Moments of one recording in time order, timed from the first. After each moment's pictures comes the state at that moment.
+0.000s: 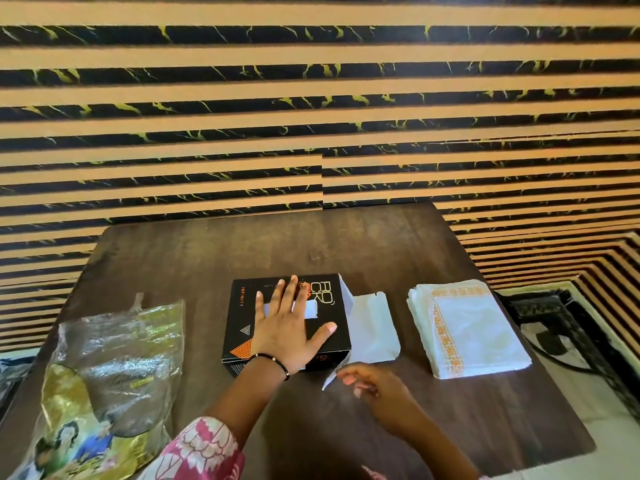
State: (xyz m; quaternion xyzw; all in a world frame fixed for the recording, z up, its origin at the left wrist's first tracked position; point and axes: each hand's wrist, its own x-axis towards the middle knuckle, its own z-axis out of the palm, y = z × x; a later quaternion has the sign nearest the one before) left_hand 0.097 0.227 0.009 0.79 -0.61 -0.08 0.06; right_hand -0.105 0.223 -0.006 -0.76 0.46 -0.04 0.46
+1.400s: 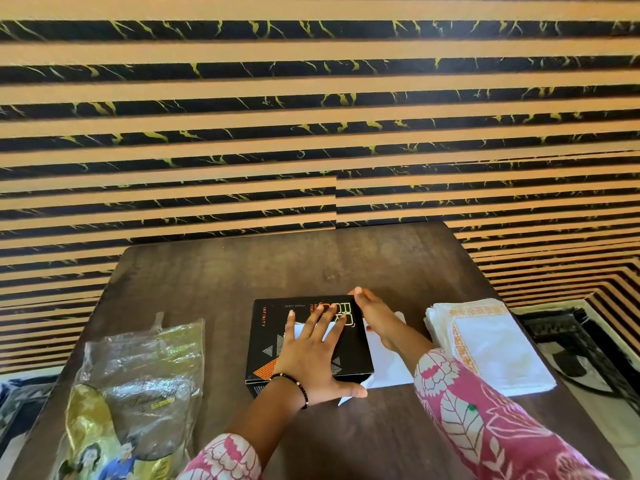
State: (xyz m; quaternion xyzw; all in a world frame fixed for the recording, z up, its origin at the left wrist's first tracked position) left_hand 0.101 0.235 0.012 0.70 -0.71 -0.11 0.02; right_hand -0.012 0.113 0.023 -0.57 0.57 -0.14 0.58
